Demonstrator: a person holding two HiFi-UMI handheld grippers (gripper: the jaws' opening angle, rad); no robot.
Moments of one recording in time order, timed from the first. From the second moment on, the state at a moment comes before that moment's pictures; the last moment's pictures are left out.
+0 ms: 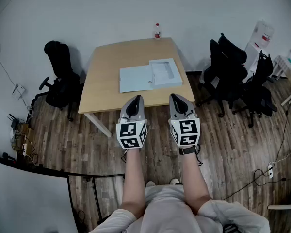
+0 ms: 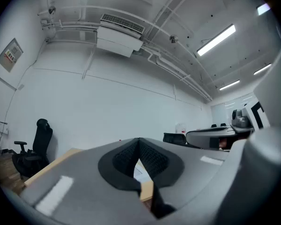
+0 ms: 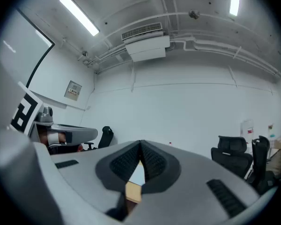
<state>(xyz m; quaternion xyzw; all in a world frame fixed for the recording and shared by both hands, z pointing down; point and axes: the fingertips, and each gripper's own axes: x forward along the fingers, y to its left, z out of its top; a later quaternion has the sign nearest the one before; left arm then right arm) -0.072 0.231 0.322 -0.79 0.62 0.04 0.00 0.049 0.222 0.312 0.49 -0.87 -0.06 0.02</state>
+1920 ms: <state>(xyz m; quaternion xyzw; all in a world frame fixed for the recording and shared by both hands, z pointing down) -0.089 -0.017 0.340 -0.79 0.61 0.02 -0.01 0.021 -0.031 0.335 0.47 -0.88 -0.01 0.00</state>
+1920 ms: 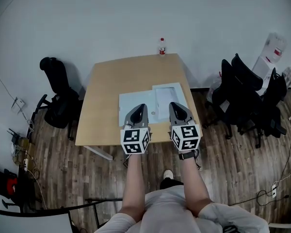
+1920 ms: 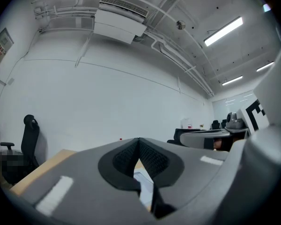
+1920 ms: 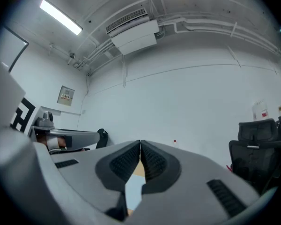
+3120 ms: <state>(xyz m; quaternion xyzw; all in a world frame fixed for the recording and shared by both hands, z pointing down) -0.094 -0.193 0.452 -0.80 0.59 -0.07 -0.11 -0.002 -0.205 0.442 0.45 -0.89 0.08 0.07</state>
